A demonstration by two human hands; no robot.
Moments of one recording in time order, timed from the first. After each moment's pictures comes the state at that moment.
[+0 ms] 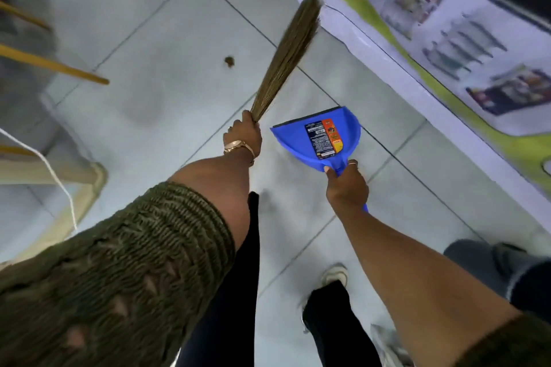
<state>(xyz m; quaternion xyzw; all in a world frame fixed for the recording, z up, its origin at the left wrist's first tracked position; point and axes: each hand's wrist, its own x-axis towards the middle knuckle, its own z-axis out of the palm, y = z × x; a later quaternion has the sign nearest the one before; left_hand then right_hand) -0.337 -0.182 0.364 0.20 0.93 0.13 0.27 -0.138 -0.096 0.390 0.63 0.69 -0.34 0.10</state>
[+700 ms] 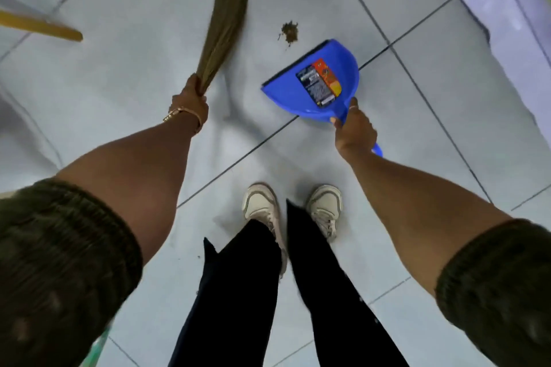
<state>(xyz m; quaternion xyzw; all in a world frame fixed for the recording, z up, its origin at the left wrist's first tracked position) -0.697 -0.289 0.068 0.01 0.93 0.14 0.35 -0.491 -0.057 0.080 0.50 0.80 -0.26 0.21</state>
